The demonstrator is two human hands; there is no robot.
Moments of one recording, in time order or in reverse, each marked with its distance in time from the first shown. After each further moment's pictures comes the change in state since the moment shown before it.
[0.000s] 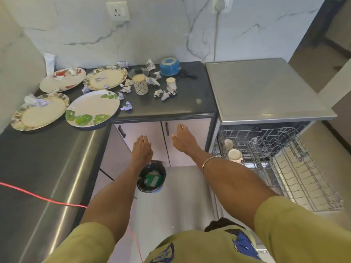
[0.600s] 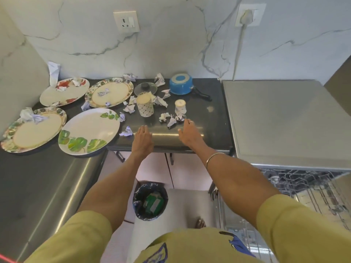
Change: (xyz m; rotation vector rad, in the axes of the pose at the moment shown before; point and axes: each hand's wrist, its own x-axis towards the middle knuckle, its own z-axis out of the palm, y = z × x) left_hand 0.216 0.007 -0.036 -0.146 0.095 -0.085; right_hand 0.225 0.015 -0.036 0.027 0.000 -0.044
